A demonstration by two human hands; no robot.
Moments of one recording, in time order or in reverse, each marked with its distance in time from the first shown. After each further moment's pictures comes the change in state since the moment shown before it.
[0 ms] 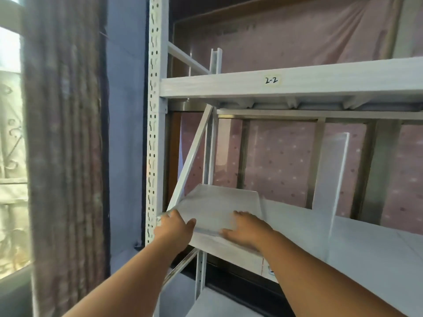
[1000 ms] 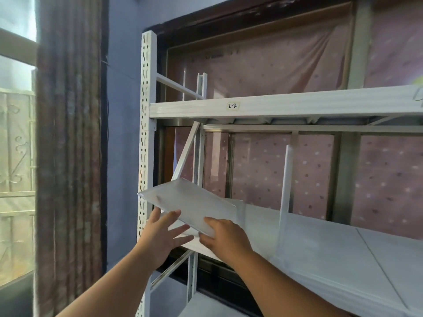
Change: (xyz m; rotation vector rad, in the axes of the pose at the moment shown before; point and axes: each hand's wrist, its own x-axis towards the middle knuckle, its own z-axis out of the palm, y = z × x) left_hand -0.094 0.006 -0.031 -1.425 -0.283 0.159; right_hand -0.108 -0.020 -0.010 0.207 0.340 -0.240
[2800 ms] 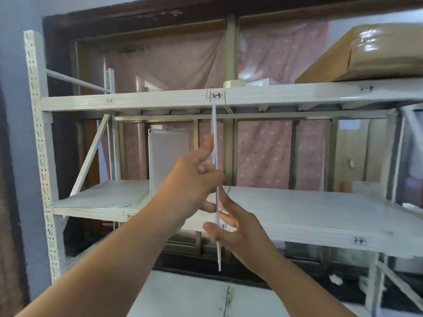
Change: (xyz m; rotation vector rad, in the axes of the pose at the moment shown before) left_hand -0.304 -0.014 0.385 0.630 -0.447 0.288; right_hand -0.377 0.108 -0.252 0.639 0.198 0.075
